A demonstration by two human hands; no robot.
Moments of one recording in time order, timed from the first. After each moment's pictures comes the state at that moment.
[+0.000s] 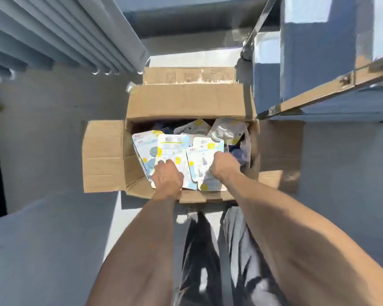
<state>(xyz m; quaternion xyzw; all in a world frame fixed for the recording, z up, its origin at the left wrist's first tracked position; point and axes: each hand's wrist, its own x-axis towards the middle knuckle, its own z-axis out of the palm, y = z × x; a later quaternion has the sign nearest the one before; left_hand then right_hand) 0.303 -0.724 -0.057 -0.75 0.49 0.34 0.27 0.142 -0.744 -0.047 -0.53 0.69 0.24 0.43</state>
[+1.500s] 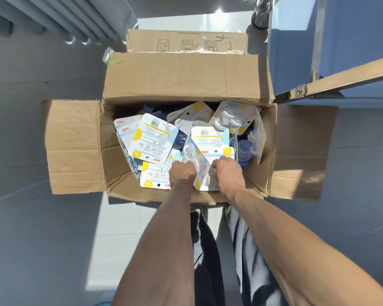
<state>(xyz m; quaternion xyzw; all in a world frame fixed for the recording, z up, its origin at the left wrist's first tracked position) 0.262 -0.708 -0.173 -0.85 0.16 0.50 0.08 0.133 -0.698 -0.151 -0.63 0.64 0.24 0.37</state>
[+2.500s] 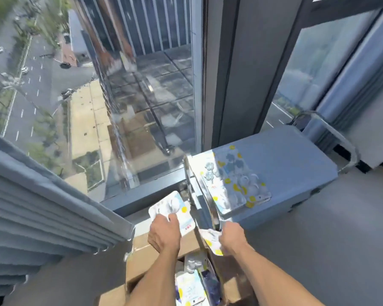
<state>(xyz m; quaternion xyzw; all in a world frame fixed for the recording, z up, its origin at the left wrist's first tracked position) 0.137 -0.865 0.395 -0.80 0.53 0.25 -0.13 -0.019 -0.792 0.387 -0.40 0.85 0.06 0.35</state>
